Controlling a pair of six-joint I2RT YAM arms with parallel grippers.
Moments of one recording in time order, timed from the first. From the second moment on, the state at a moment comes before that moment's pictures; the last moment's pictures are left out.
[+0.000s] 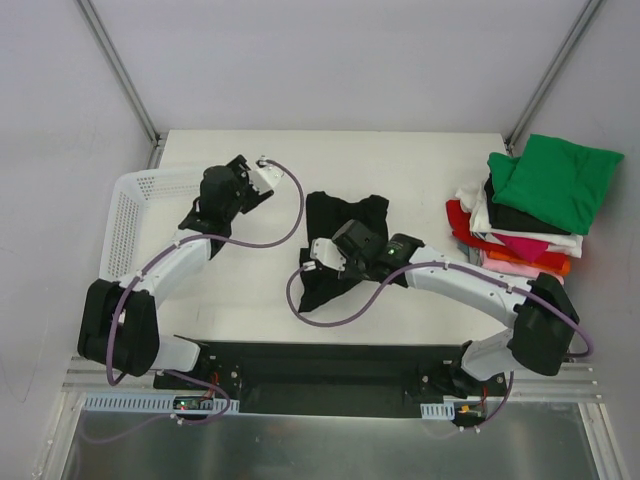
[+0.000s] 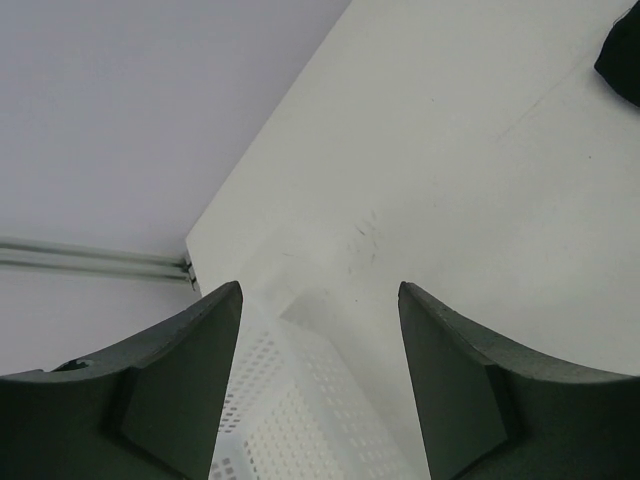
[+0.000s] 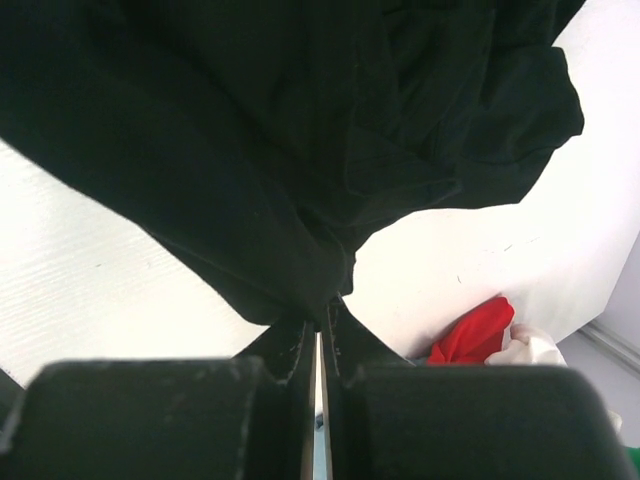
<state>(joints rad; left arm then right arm) -0.31 1.34 0.86 0.17 -0.04 0.78 0.99 1.43 1.07 -0.71 0.30 -0.60</state>
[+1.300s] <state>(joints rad) -0.29 1.46 0.83 0.13 0.05 0.74 0.58 1.95 1.86 -1.02 0.05 -0.57</state>
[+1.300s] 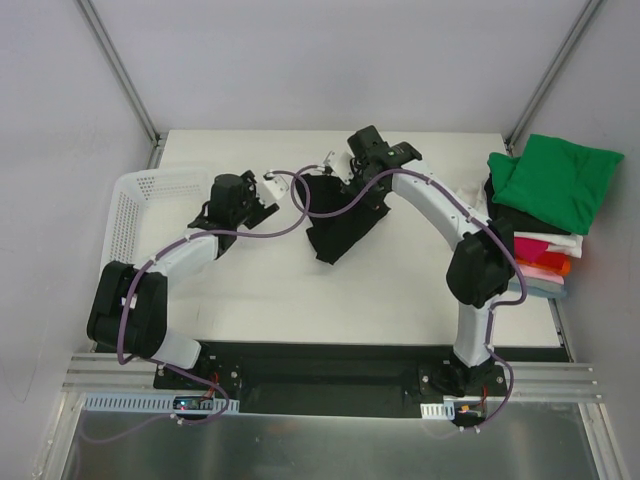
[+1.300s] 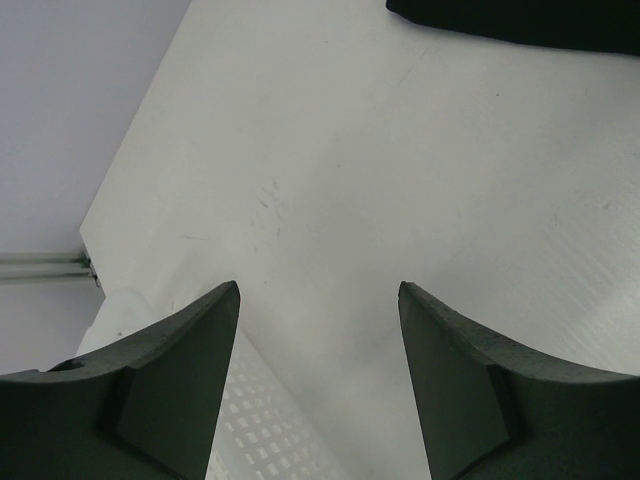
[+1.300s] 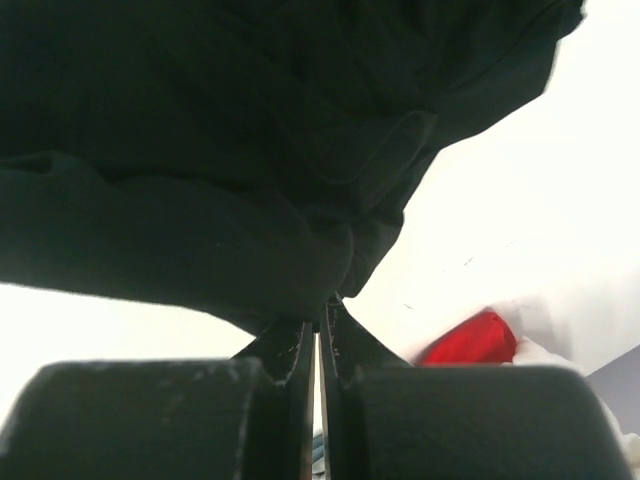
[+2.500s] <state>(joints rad) -0.30 1.53 0.97 0.11 -0.01 0.74 0.88 1.67 1.22 -1.02 0.23 -0.49</state>
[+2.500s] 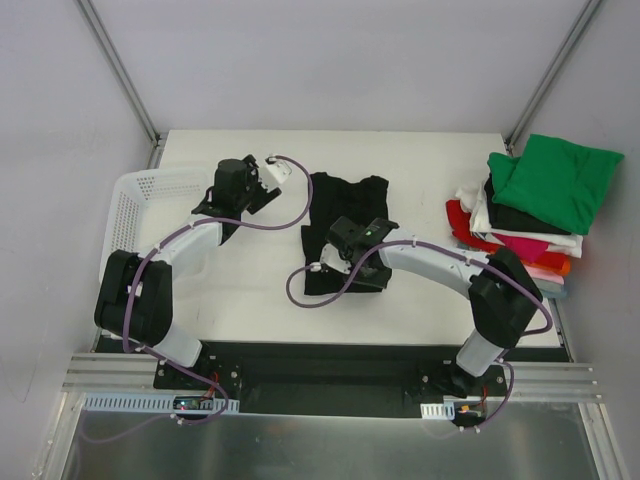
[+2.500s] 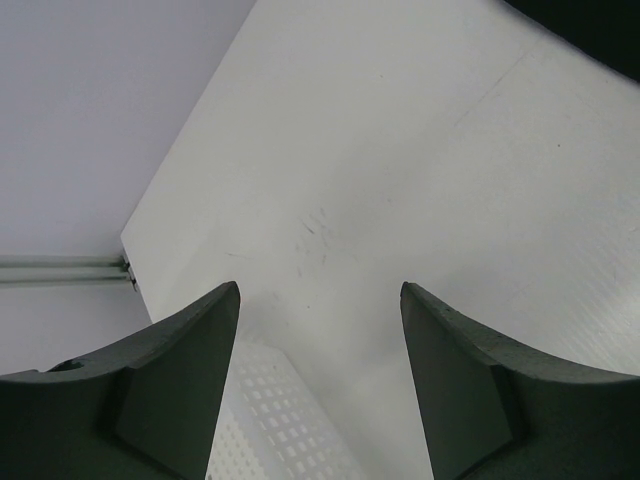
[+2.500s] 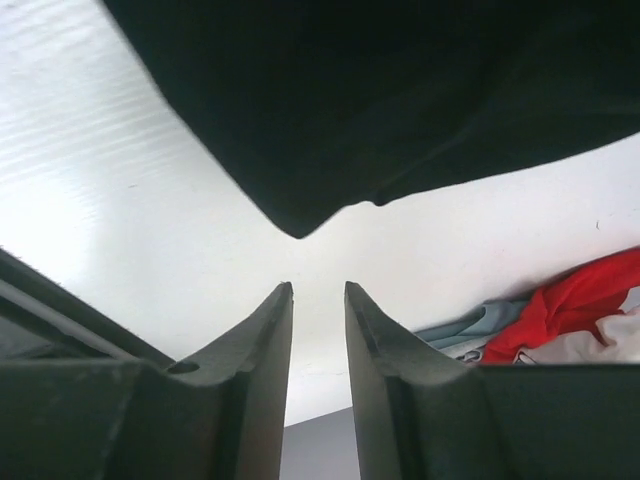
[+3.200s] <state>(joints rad) -0.29 1.56 0.97 0.10 -0.06 0.69 1.16 1.84 1.09 -0.64 0.57 -0.50</state>
